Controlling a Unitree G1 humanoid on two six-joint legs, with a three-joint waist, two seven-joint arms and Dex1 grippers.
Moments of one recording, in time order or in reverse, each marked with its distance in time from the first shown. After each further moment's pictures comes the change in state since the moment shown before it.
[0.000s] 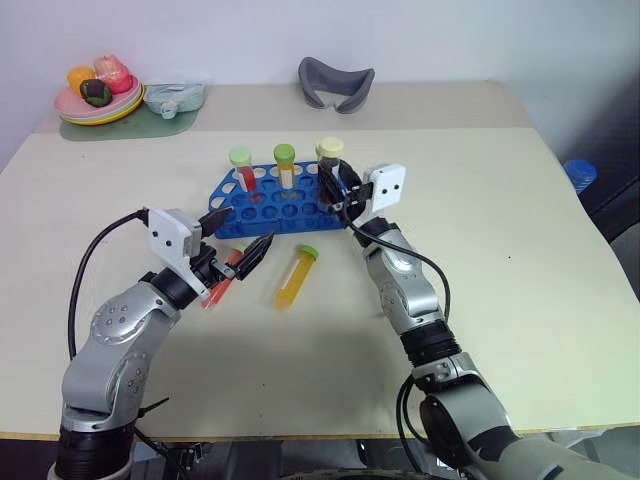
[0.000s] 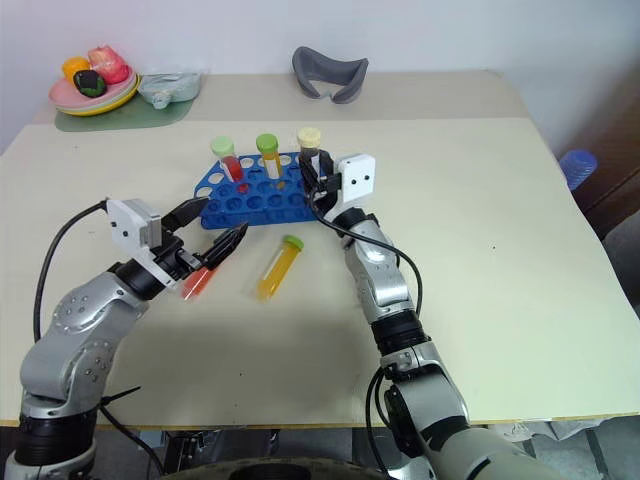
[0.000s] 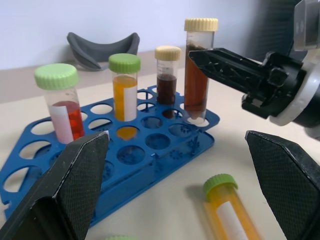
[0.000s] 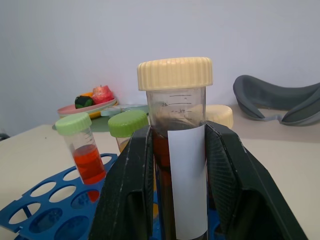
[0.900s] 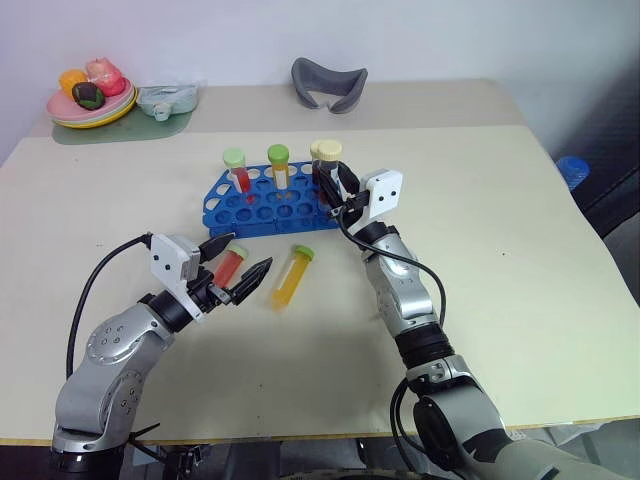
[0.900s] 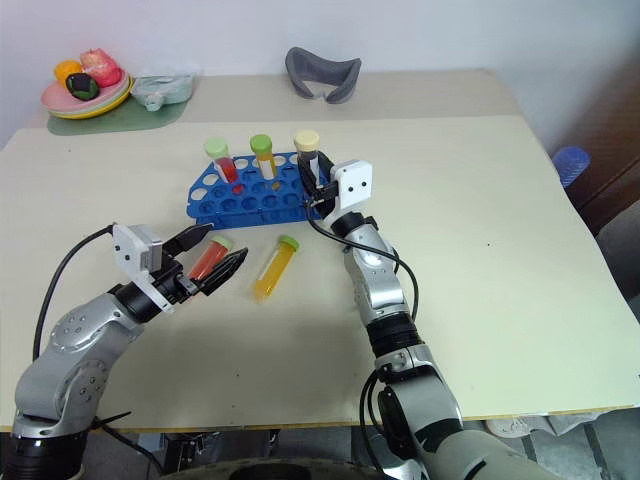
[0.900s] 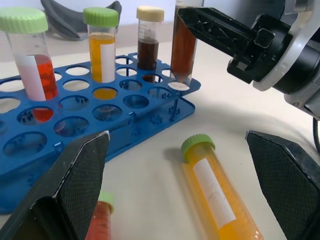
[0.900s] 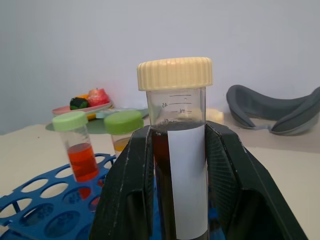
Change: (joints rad) left arm 0.119 0.020 0.000 0.030 -0.012 -0.063 -0.082; right arm 0.008 0.035 -0.035 0.036 -0.073 -0.065 0.044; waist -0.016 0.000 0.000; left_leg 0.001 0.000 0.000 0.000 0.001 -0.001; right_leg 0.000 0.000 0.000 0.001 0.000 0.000
